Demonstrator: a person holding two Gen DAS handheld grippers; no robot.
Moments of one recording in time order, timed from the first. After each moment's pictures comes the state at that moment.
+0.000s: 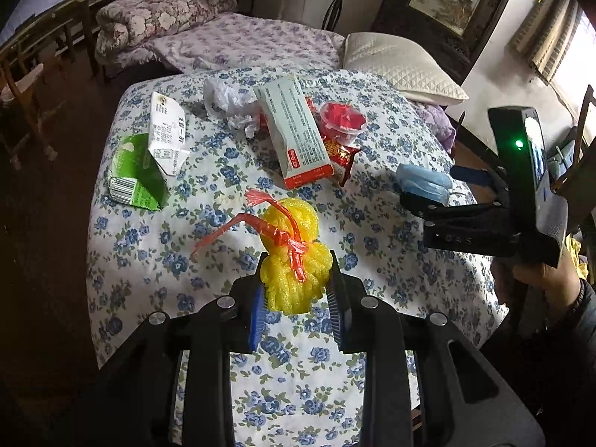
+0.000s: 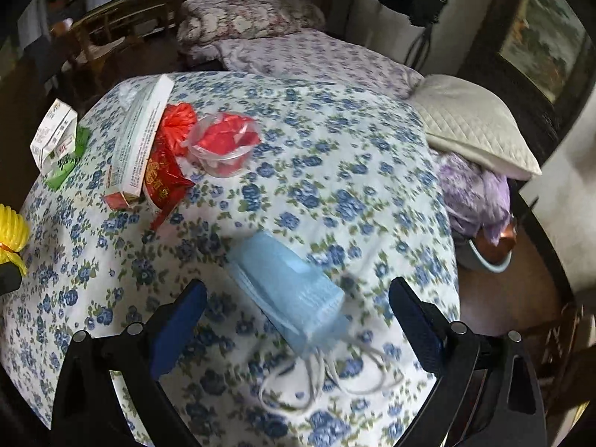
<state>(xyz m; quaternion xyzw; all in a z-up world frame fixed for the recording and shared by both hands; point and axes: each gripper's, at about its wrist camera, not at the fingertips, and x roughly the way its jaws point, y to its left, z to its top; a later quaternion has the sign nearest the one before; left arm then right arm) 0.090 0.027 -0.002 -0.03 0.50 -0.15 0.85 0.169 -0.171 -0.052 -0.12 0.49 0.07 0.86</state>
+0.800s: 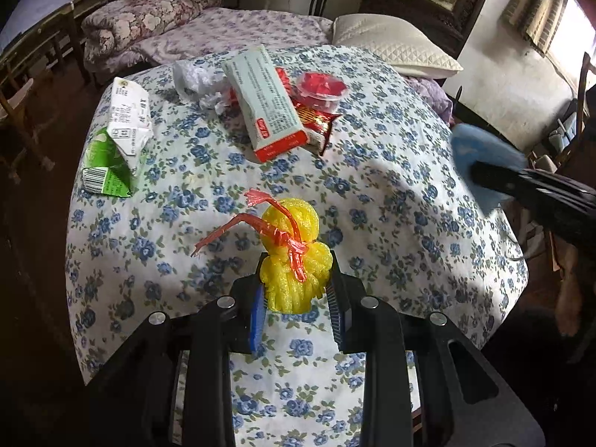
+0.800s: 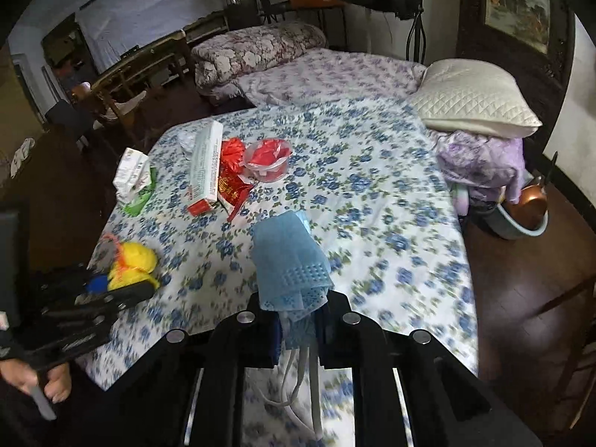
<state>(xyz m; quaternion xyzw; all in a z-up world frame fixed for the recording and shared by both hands) 0.080 -0.005 -0.023 0.01 0.51 -0.16 0.85 0.095 -0.208 0.005 0.02 0.46 0.12 0.88</state>
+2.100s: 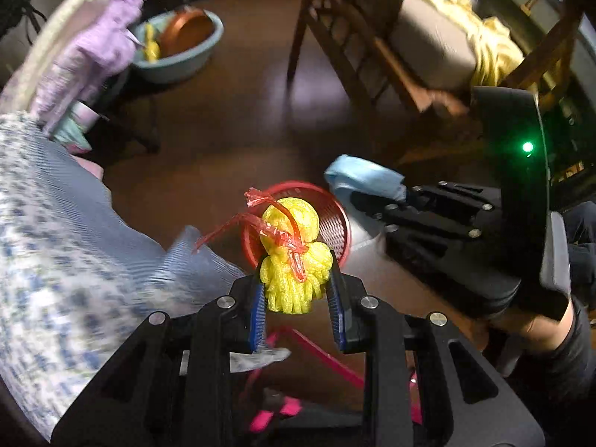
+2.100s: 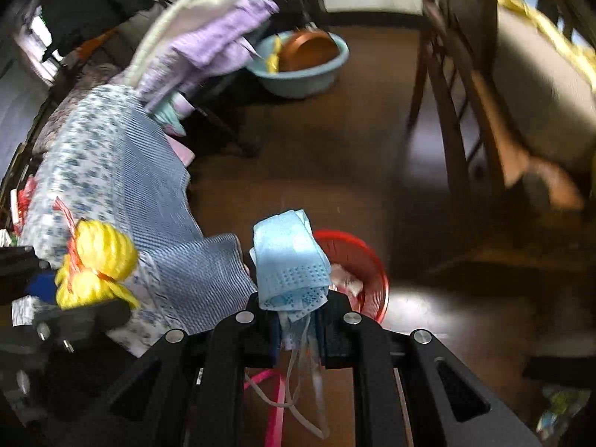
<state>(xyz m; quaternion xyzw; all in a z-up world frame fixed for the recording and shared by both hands) -0.066 -0.466 -0.090 0.25 0.57 -0.43 0.65 -0.130 -0.563 -0.155 0.24 0.52 -0.15 0.80</state>
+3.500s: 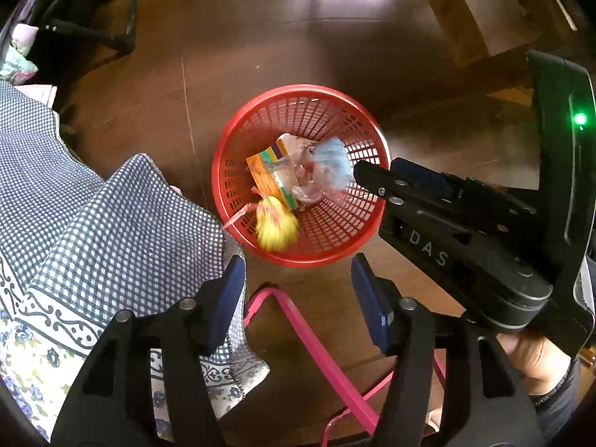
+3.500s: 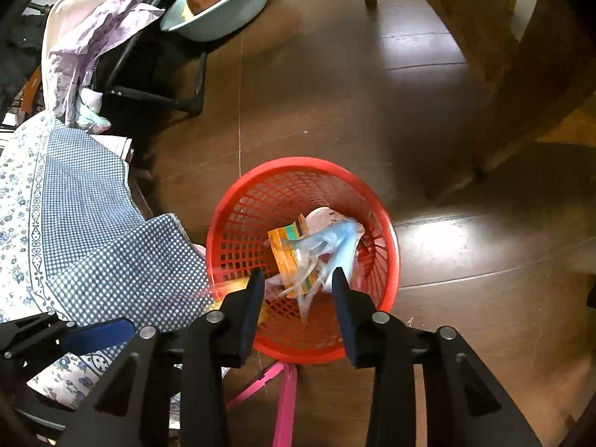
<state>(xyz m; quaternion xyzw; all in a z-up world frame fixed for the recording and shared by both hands) -0.055 -0.517 -0.268 0.30 0.70 -0.33 0.56 -0.135 -0.614 -0.322 0.39 0.56 -0.17 0.71</state>
